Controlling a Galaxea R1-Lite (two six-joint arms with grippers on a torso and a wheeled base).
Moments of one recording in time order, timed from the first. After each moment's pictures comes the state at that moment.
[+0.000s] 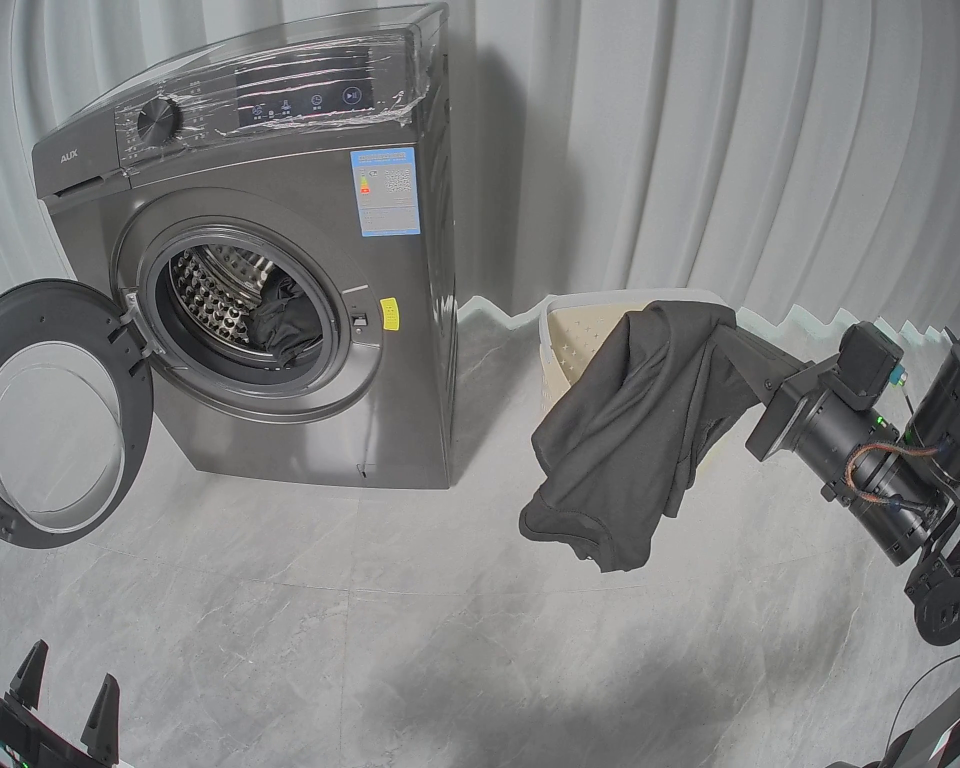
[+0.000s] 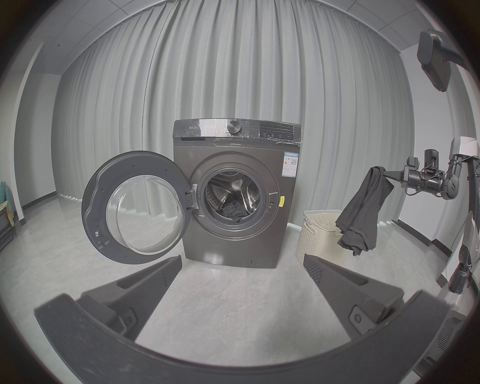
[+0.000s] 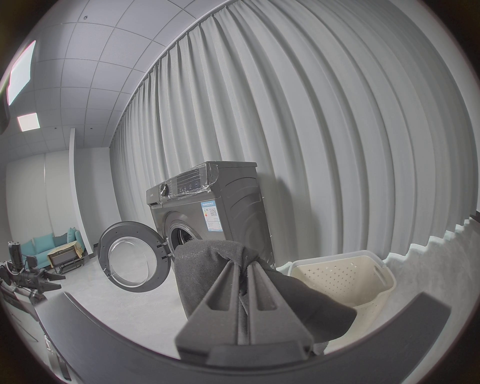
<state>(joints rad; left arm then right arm) 0.00 0.02 -0.02 -0.03 0.01 -0.07 0.57 1.53 -0.49 -1.28 -0.05 0.06</state>
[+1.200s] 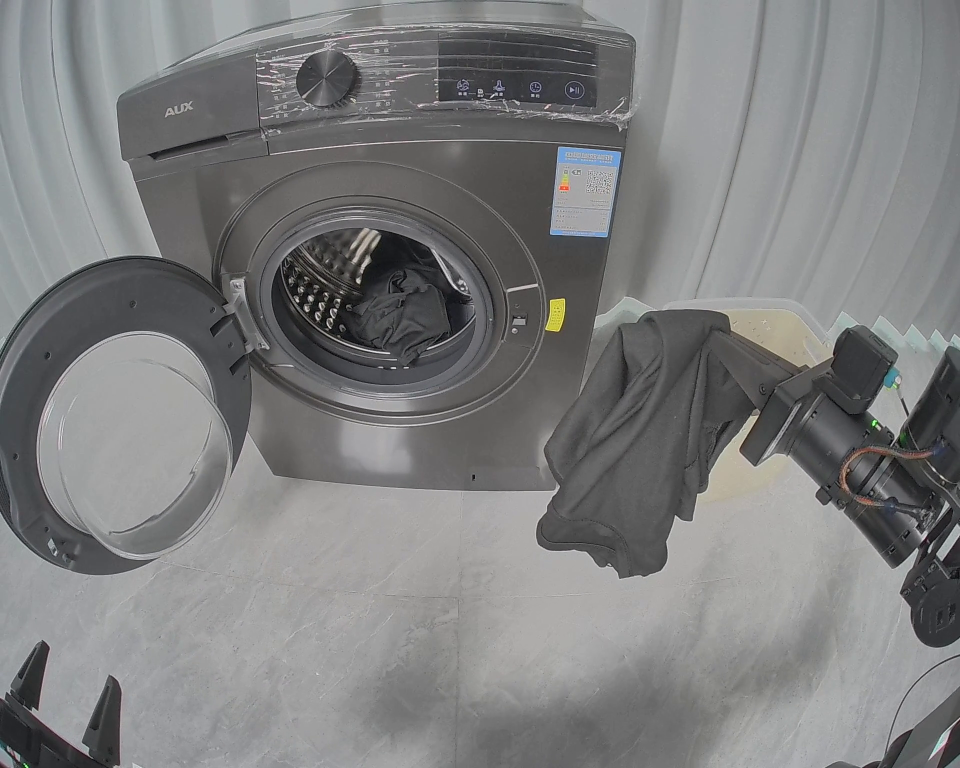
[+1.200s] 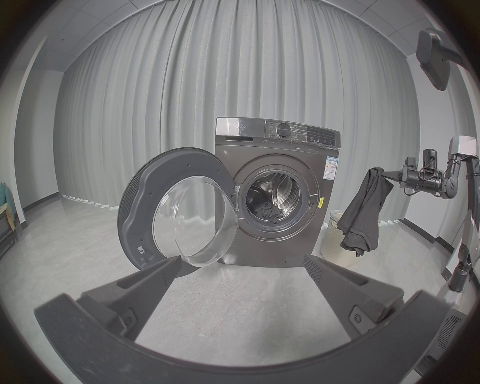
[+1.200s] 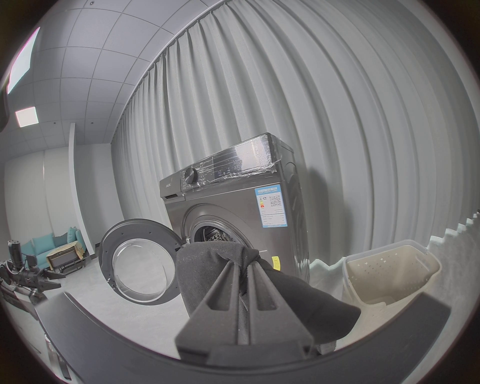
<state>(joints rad) 0.00 0.02 -0.02 -0.03 0.01 -0.06 0.57 1.54 -0.49 -1.28 -0.05 0.06</state>
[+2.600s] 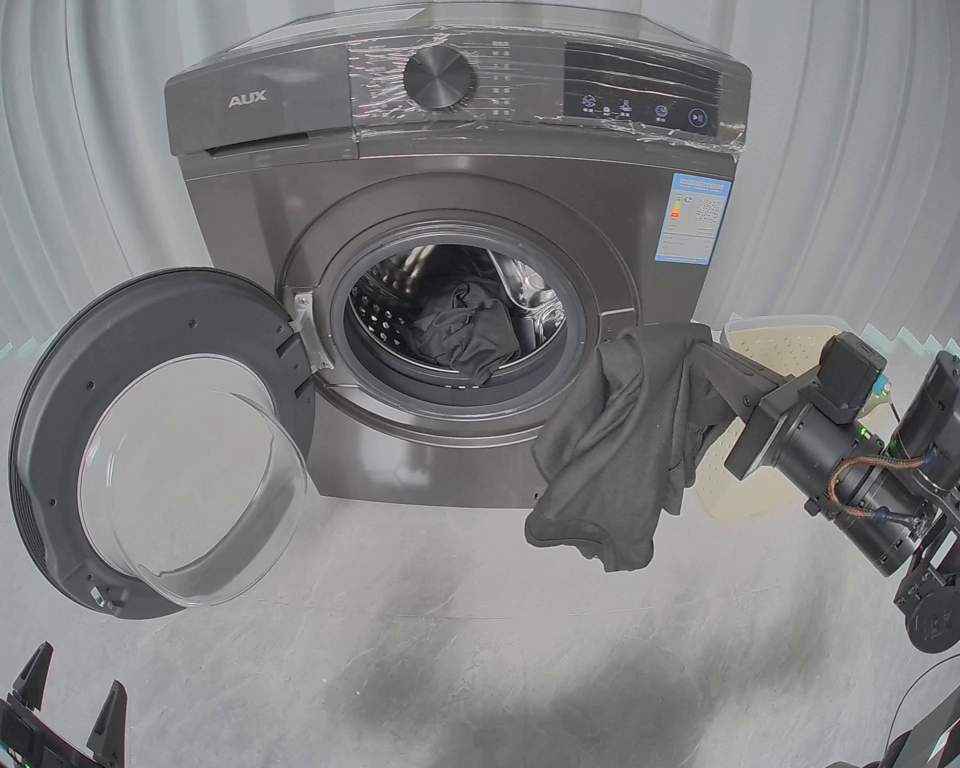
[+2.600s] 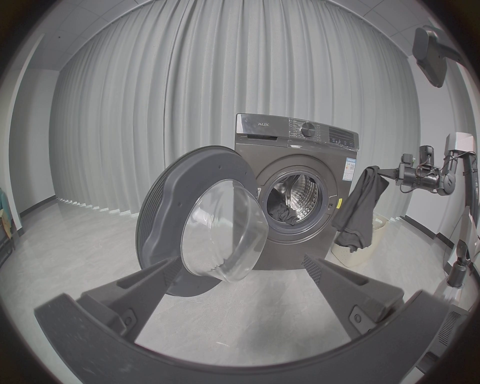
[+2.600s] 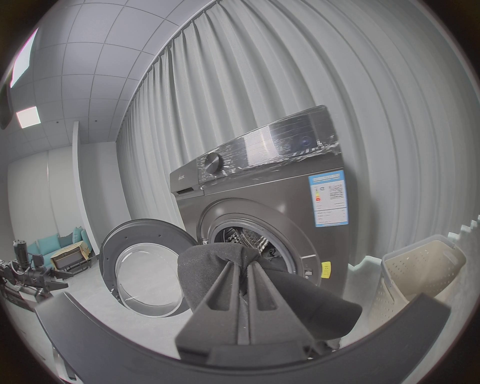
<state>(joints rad) 0.00 0.02 -0.02 -0.02 -0.02 -0.05 0.61 1.56 -0.50 -1.27 -0.05 0.06</state>
